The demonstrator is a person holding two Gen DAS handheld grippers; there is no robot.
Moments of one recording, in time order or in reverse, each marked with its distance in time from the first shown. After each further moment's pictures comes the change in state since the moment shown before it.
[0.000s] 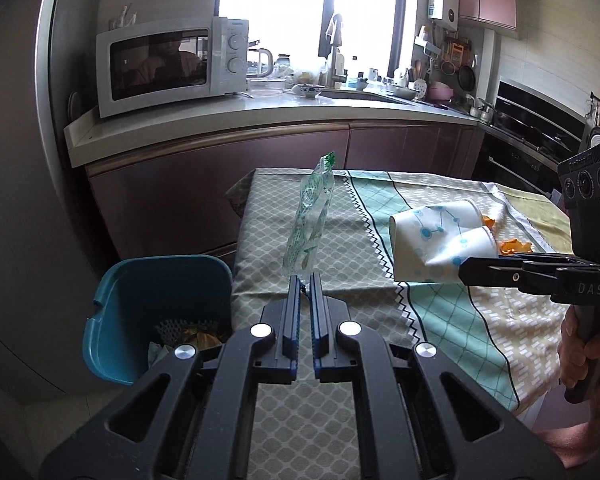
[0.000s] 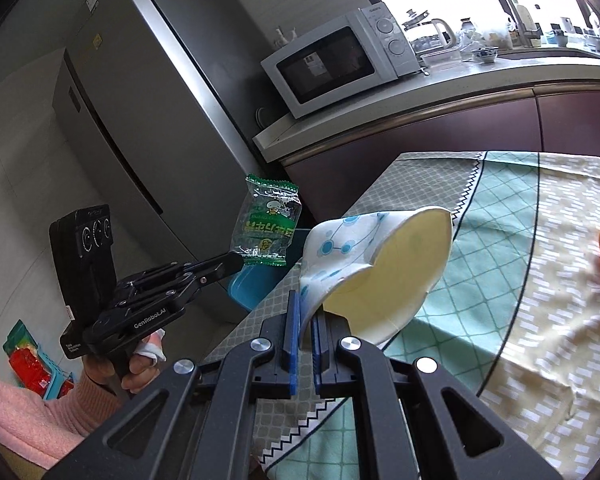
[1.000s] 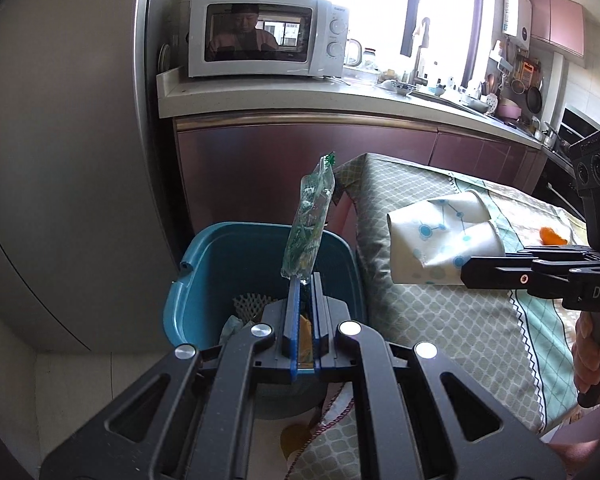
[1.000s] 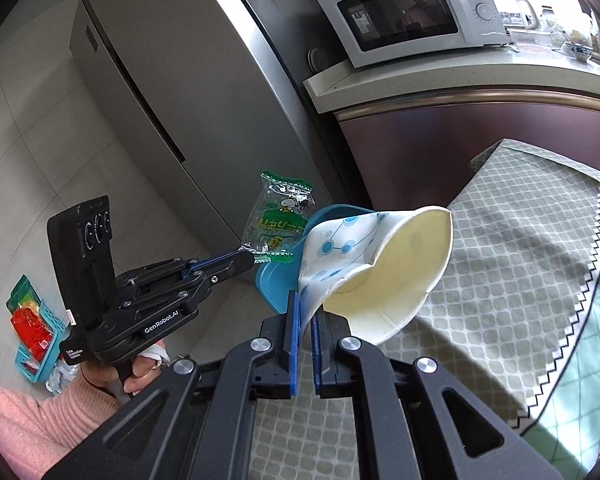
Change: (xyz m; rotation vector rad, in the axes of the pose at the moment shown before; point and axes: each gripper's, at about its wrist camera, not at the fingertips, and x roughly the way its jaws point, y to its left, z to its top) left arm 0.000 0.108 -0.028 -0.159 0.034 0.189; right arm 0.114 0.057 0.029 -0.124 0.191 0.091
